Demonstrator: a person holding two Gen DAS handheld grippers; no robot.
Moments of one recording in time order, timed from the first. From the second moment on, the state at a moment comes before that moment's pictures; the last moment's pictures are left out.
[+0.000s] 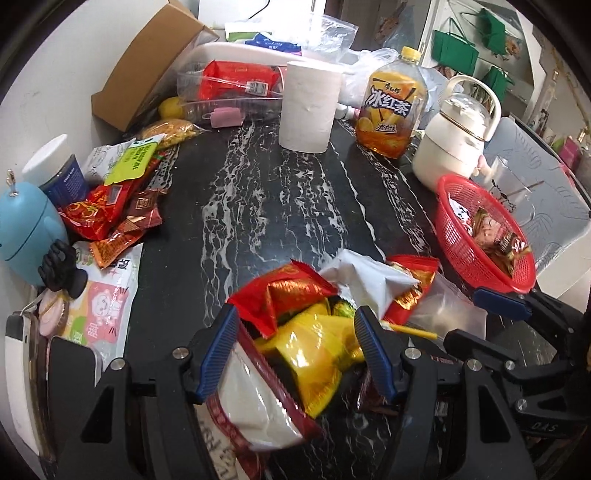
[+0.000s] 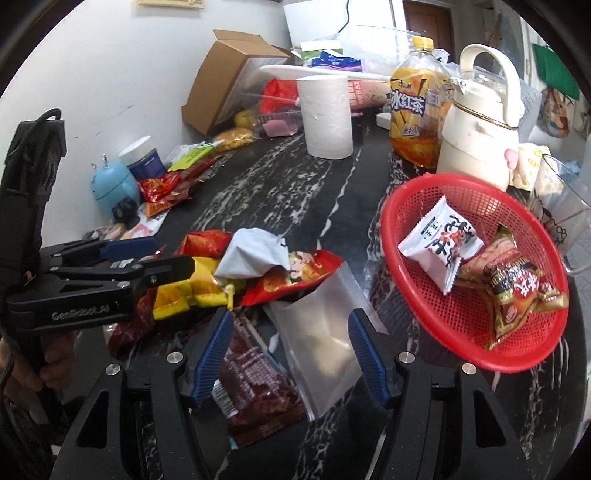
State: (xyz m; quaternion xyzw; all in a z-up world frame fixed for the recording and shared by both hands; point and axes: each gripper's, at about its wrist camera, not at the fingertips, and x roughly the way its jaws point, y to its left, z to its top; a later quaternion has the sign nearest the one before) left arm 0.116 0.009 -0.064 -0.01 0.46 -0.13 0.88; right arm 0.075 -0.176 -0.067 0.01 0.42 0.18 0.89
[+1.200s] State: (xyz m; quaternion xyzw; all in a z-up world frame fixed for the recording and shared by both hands) left arm 0.154 0.017 -0.083 0.03 0.48 -0.18 0.86; right arm 0.107 -0.149 -0.066 -0.03 0.43 0.22 0.88
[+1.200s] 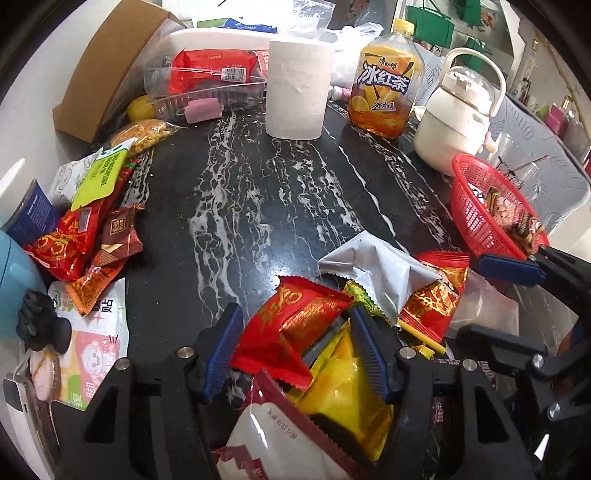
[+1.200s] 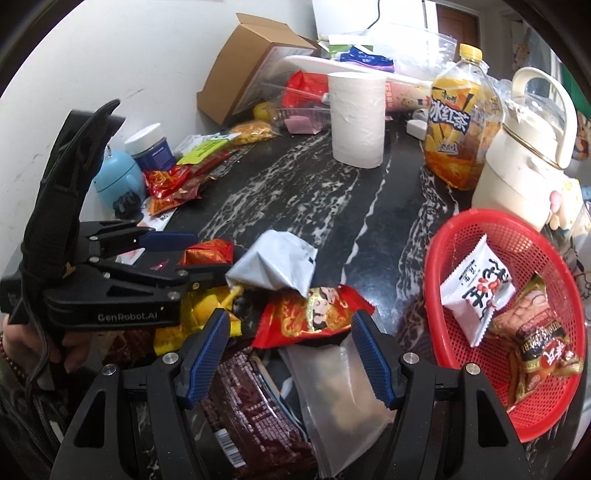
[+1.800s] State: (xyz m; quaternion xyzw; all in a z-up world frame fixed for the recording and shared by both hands) left arm 0.172 0.048 -0.088 -0.02 0.49 -0.19 0.85; right arm 0.158 -0.116 -0.074 0.02 0.43 0.26 0.86
